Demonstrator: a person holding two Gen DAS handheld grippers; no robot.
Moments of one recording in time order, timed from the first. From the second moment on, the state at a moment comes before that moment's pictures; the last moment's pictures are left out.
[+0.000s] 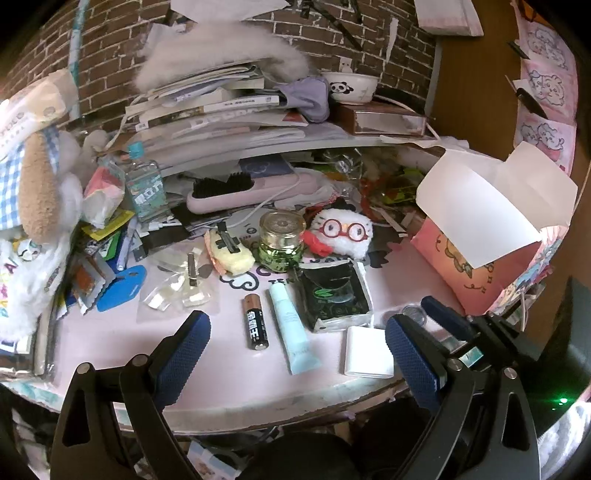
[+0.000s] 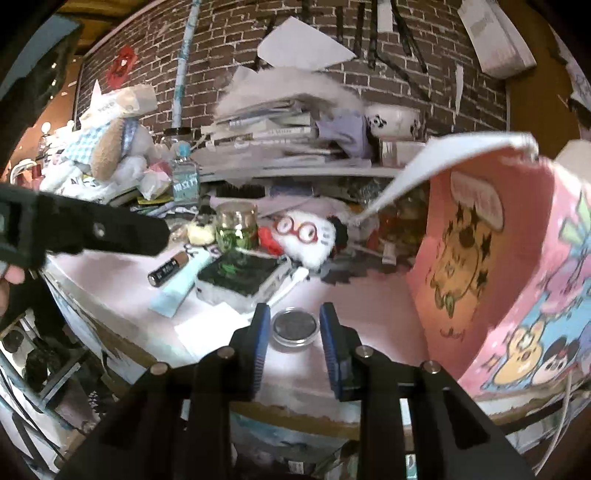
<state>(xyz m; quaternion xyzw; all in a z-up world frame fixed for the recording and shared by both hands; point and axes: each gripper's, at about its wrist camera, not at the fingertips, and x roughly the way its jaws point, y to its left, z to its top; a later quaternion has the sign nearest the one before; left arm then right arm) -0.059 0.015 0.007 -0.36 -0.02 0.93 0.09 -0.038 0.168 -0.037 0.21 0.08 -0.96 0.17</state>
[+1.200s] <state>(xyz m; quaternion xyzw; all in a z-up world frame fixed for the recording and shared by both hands) -0.034 -0.006 0.096 -0.26 -0.03 0.96 0.08 -0.056 0.180 0.088 0.11 0.20 -0.97 -0.04</state>
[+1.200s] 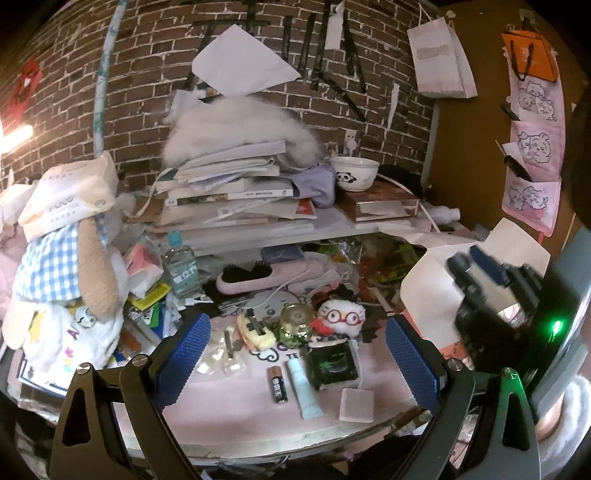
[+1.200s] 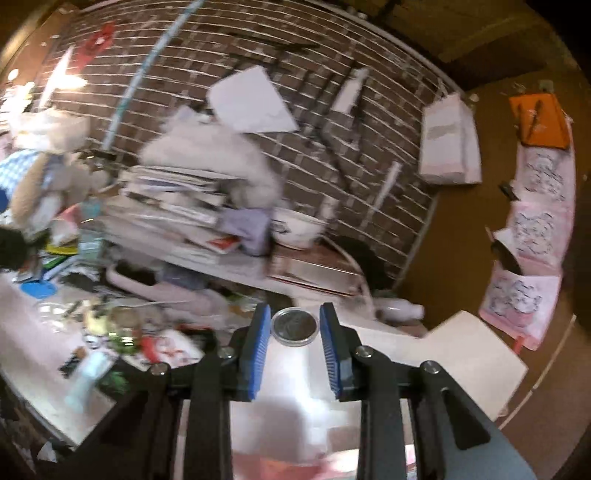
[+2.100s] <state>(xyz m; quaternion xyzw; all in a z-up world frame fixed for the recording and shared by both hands) -0.045 -0.003 0.084 -0.28 -0.03 0.96 0.07 -0.150 0.259 0.067 0.37 0.12 -0.92 -0.01</state>
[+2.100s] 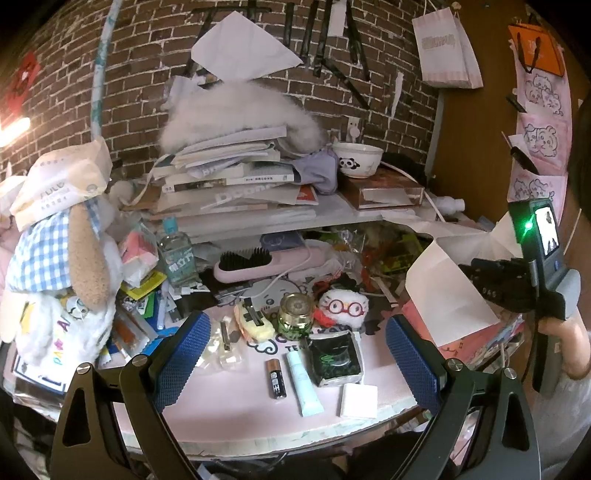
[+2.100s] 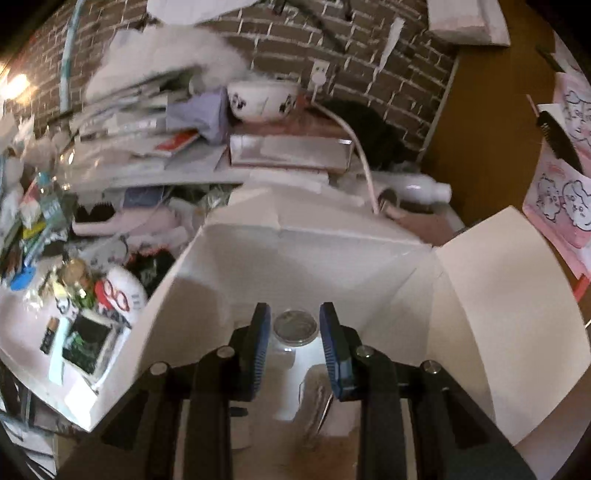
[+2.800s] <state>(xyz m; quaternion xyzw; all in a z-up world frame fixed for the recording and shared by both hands) -0.048 -0.005 0.082 -0.29 -0.03 0.95 0.07 -0.146 0.269 0.074 0.37 0.12 -0.92 -0.02</state>
